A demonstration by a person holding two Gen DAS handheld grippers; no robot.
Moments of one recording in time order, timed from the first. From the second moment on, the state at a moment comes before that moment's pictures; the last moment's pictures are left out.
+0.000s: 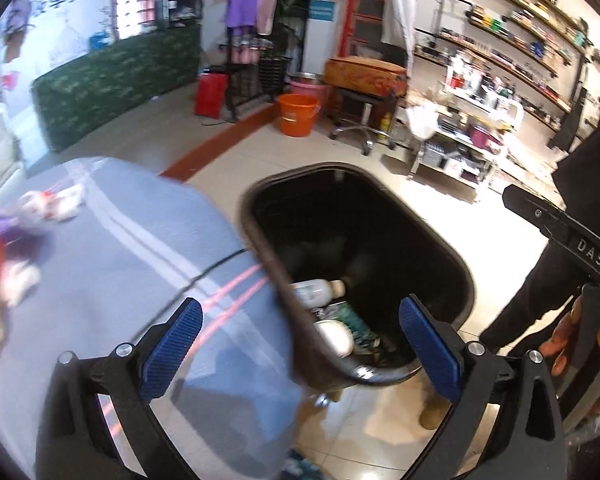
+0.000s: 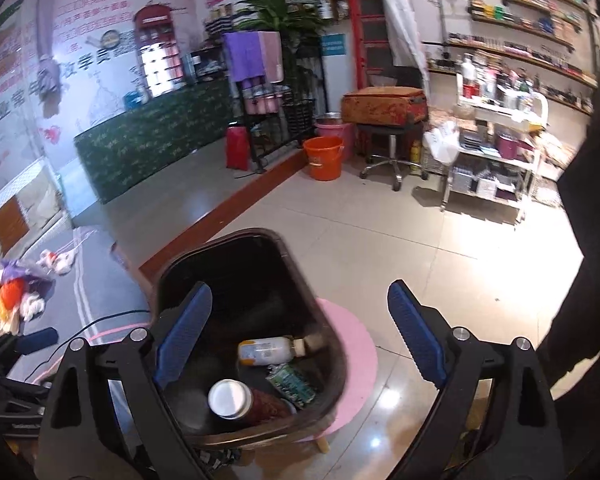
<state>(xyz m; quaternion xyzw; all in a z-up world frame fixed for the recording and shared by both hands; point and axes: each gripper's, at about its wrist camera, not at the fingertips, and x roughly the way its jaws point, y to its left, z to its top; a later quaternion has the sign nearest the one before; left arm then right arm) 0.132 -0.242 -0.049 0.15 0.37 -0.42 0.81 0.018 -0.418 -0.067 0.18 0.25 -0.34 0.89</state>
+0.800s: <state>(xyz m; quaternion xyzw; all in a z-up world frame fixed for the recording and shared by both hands) 0.218 0.002 -0.038 0.06 0.37 -0.16 0.91 0.185 -0.221 -0.073 0.10 0.34 -0.01 0.93</state>
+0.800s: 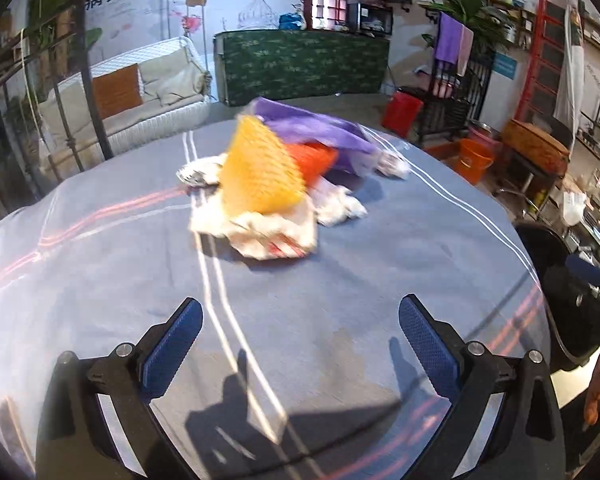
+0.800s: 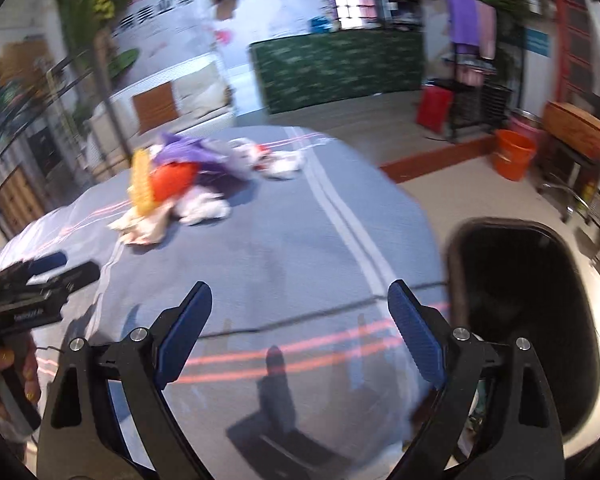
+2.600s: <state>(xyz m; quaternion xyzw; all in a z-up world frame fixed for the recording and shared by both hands) 0.232 0.041 -0.022 0.00 0.38 -0.16 0.91 0.388 -0.129 -0.067 -0.21 0.33 0.05 0.92</state>
